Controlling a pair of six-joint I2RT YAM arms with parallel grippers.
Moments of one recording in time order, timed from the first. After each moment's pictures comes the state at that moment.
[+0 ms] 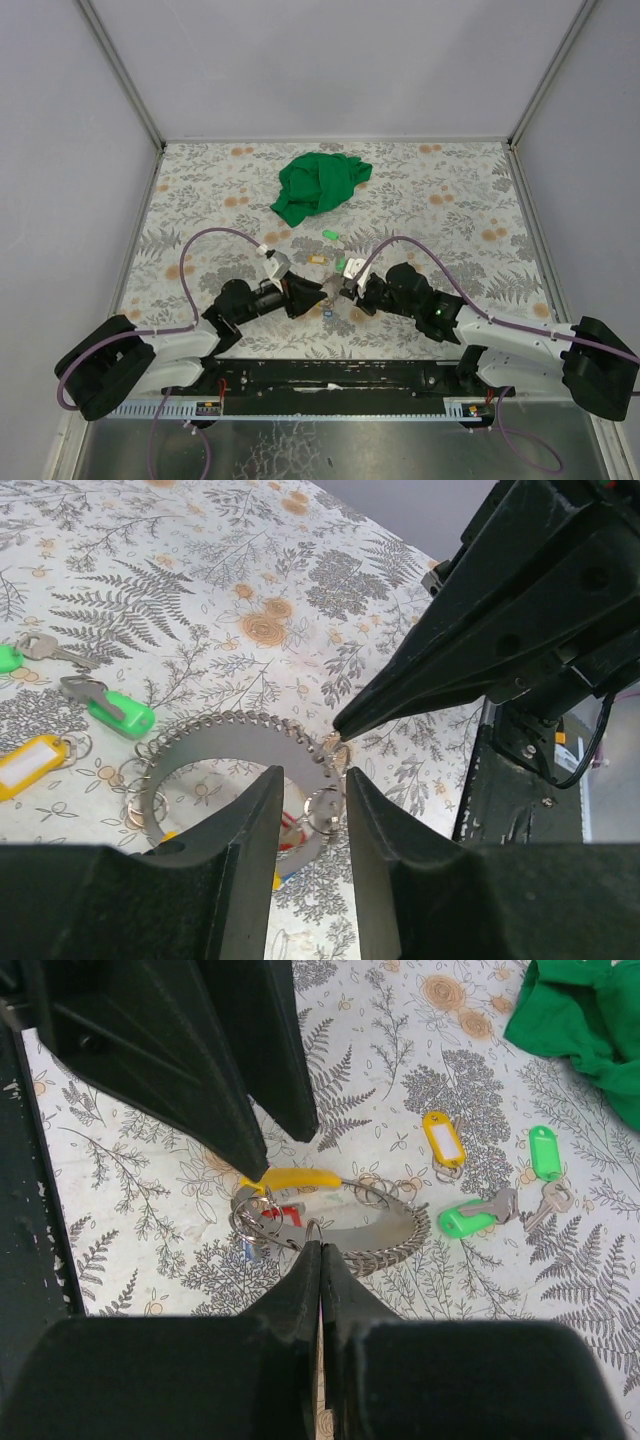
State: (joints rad) left arm -0.77 1.12 0.10 1.02 0.34 -0.38; right arm 0.97 1.07 0.45 0.22 -0.13 -0.21
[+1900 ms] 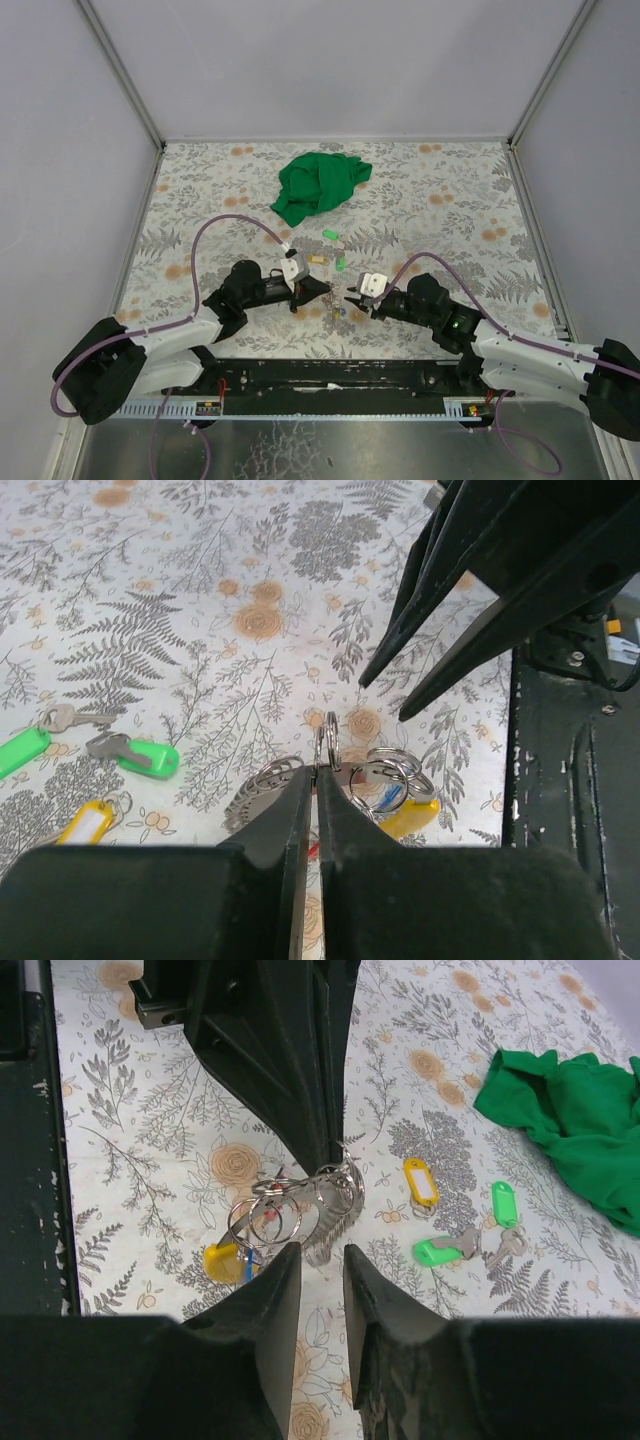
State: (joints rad) left arm -0.71 1.12 0.26 0.74 0.58 -0.03; right arm 0.97 0.88 0.32 0.32 -0.21 -0.31
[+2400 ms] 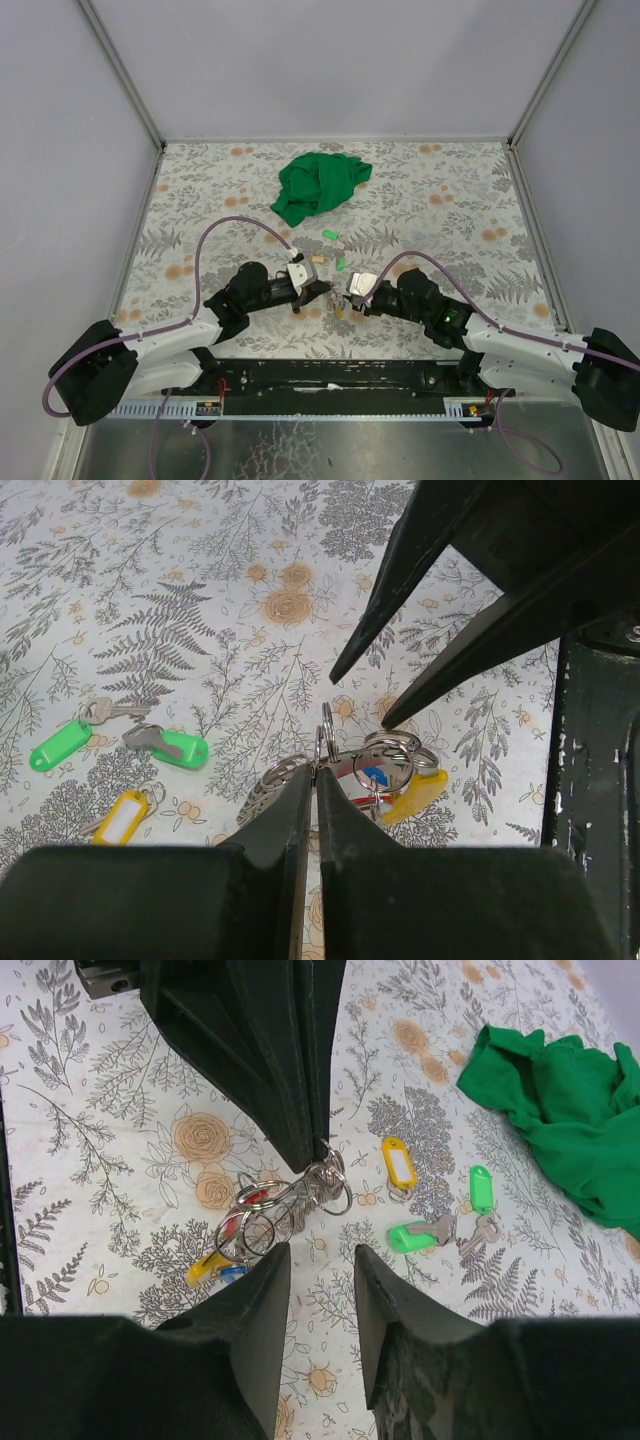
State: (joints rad) left arm -0.80 1.08 0.30 0.59 0.42 0.10; right arm 0.97 0.95 0.36 0.28 -0.15 -0.42
